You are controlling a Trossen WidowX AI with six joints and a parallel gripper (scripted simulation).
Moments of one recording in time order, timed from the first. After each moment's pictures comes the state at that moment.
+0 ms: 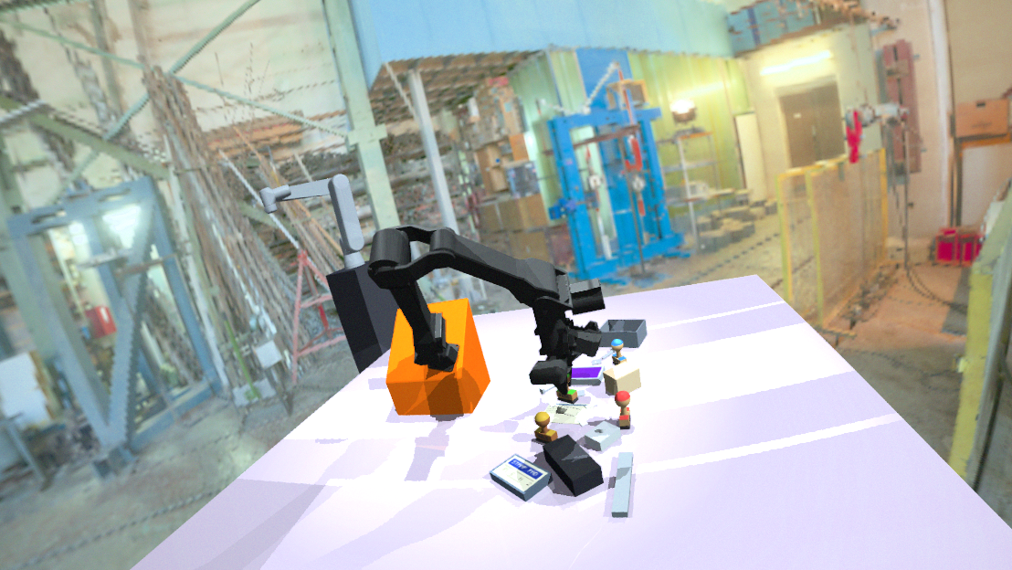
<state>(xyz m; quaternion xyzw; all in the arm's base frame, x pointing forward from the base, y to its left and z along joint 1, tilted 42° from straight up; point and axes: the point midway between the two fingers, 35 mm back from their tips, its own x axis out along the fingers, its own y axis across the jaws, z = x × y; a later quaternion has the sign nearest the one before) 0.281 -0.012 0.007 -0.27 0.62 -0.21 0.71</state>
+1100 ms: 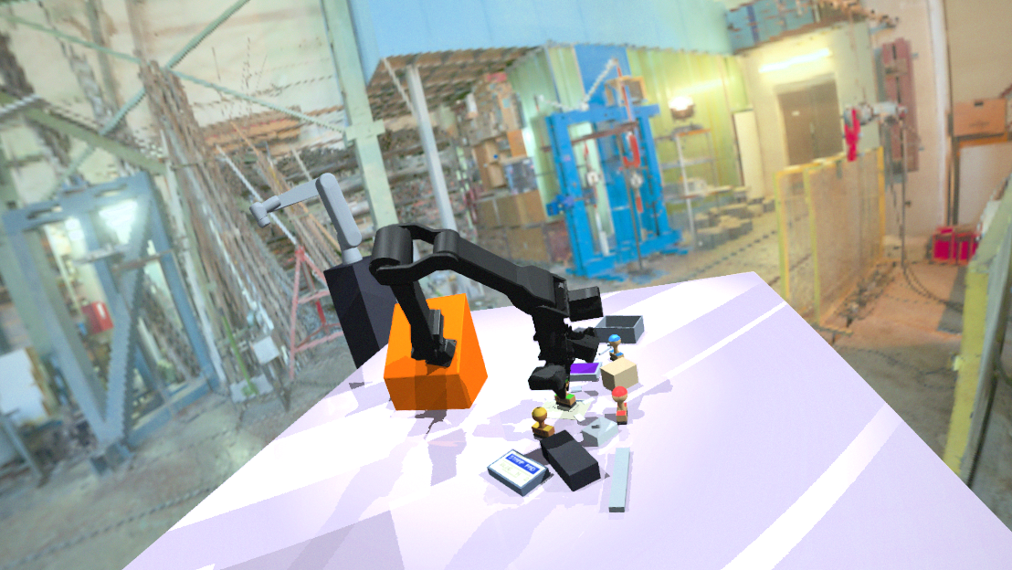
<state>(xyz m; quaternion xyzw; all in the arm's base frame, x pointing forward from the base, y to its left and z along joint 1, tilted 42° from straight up) 0.282 -0.027 -0.008 -0.27 0.61 -0.21 0.71</state>
